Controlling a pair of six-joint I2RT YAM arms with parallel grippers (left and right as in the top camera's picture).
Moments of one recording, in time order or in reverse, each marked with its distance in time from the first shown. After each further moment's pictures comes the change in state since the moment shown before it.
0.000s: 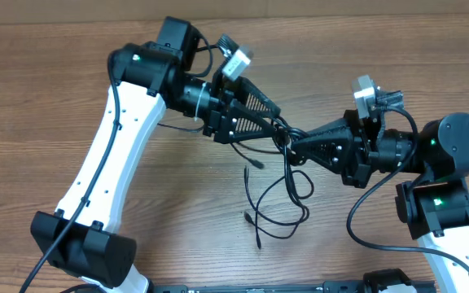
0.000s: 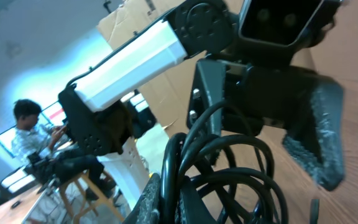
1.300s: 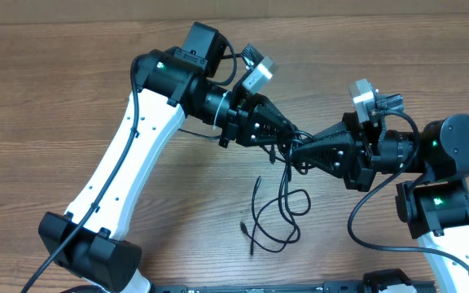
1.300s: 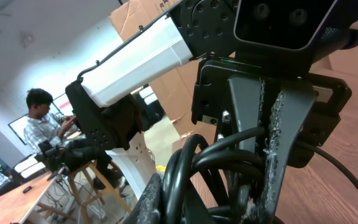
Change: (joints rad) left arm -0.111 -0.003 0.003 0.031 0.048 0.019; right arm -0.002 0.002 0.000 0.036 -0.057 0.013
